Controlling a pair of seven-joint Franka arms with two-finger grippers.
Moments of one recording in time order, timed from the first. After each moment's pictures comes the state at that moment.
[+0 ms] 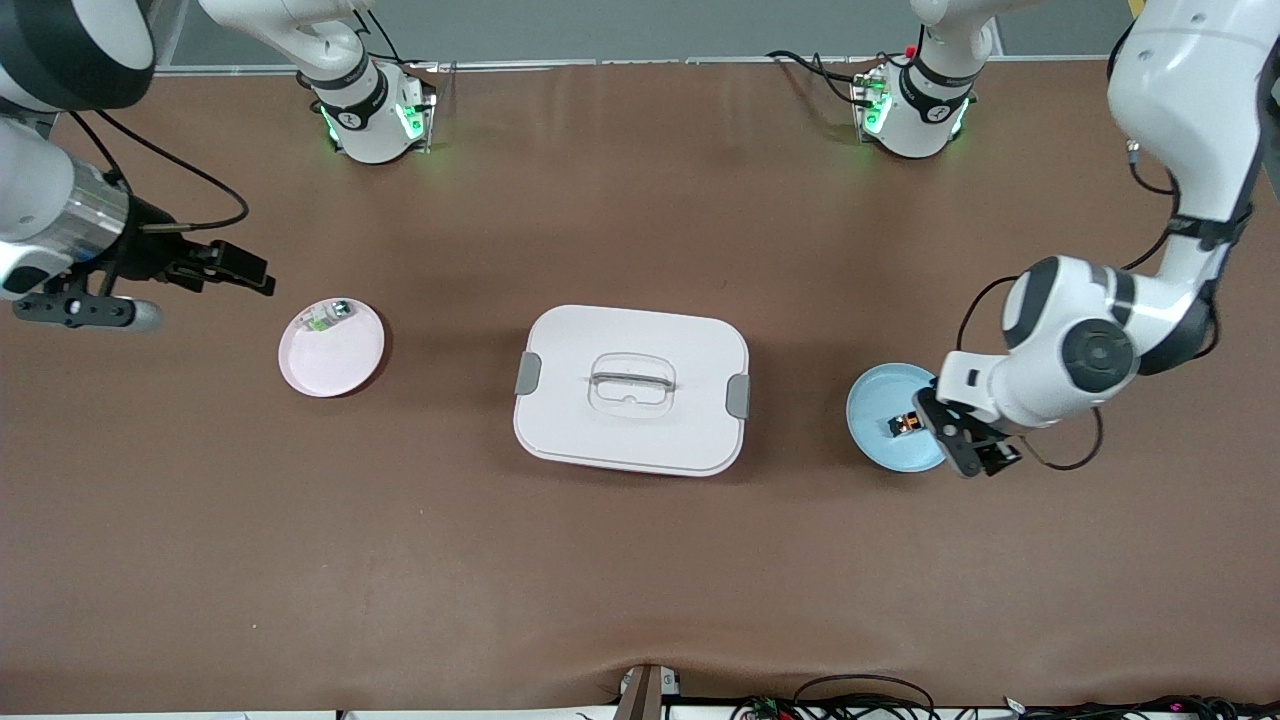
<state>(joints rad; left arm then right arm) 0.31 0.48 -0.50 -1.76 0.28 2.14 0.80 0.16 0.00 -0.12 -1.72 0.13 1.62 0.15</state>
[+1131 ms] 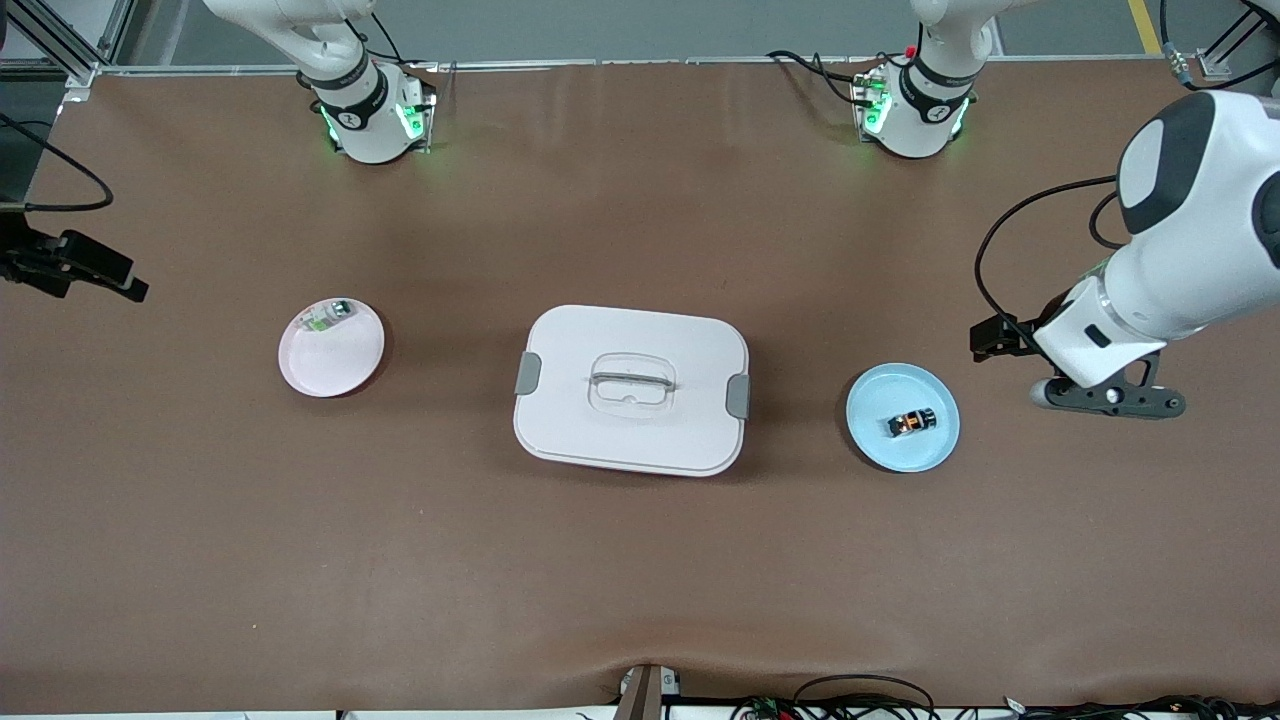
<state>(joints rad) 0.31 0.24 -0.53 -1.57 0.09 1.71 -0.23 0.00 0.03 -0.12 -1.58 0.09 1.62 0.00</state>
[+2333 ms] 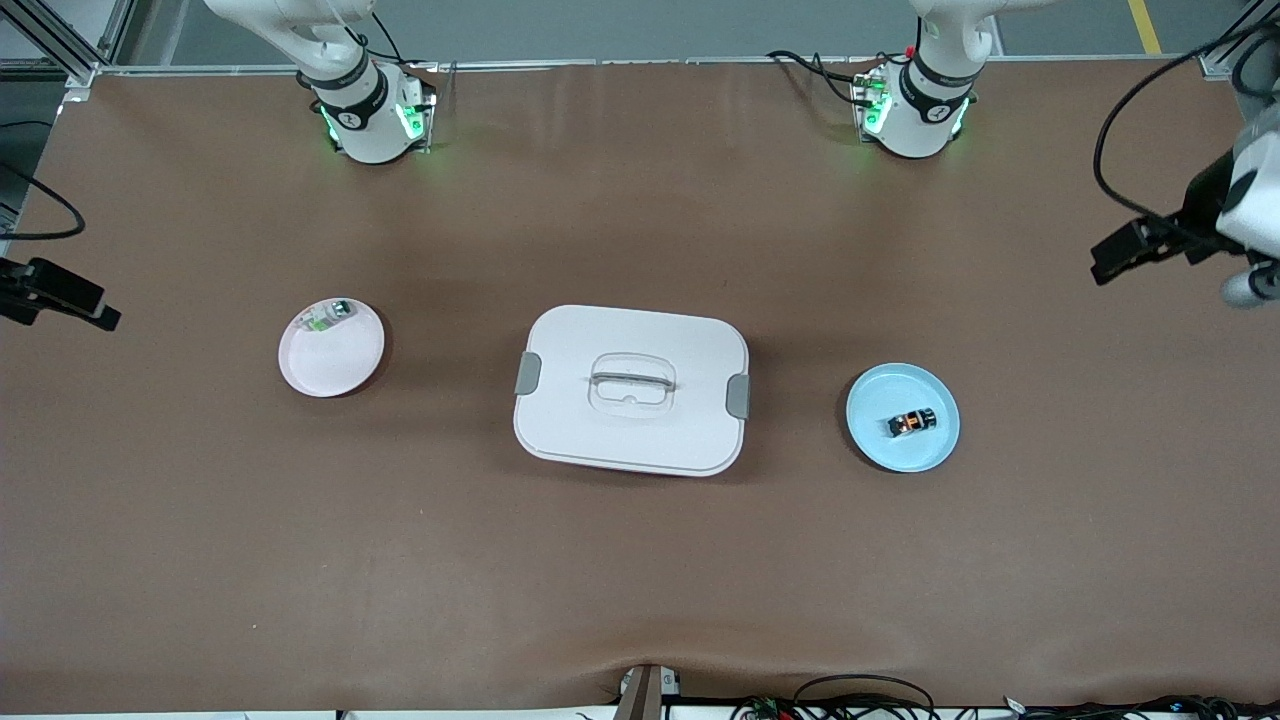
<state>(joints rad) 0.10 0.00 -0.20 -1.51 0.08 1.48 -0.28 -0.01 0.11 -0.11 -1.43 0.08 1.58 -0.01</state>
